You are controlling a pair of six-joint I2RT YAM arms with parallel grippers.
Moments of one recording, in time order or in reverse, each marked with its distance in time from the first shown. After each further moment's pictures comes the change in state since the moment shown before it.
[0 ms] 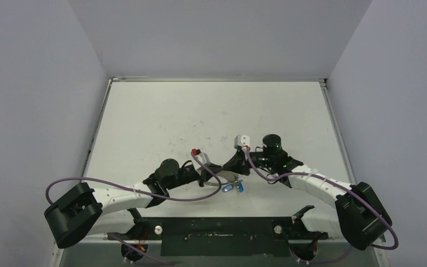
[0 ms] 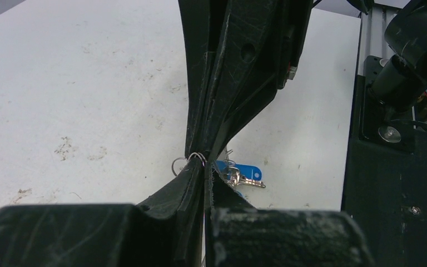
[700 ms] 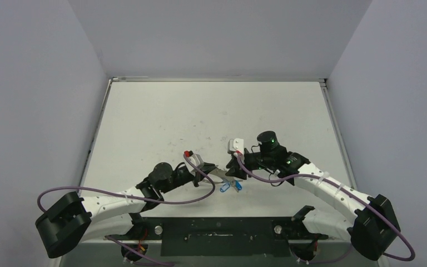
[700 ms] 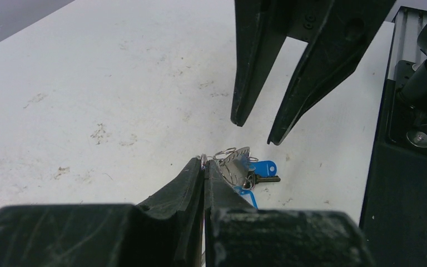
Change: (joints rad) left arm 0.005 -0.124 -0.056 -0.040 -0.092 0.028; right arm 0.093 -0.109 0.238 -0.586 0.172 -0.219
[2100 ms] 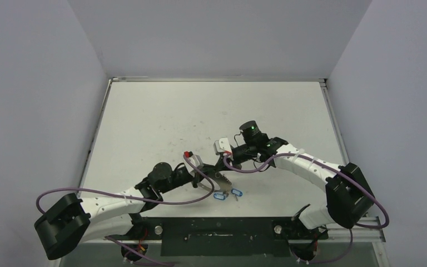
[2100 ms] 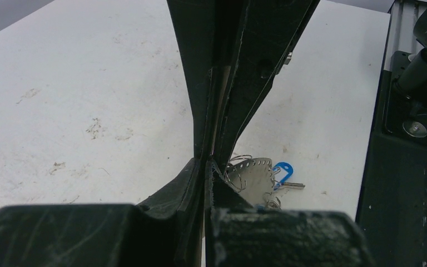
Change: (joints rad) left arm 0.015 -0.011 -0.011 -0.021 0.032 0.001; right arm 0.002 0.306 0.156 -0.039 -0.232 -0.364
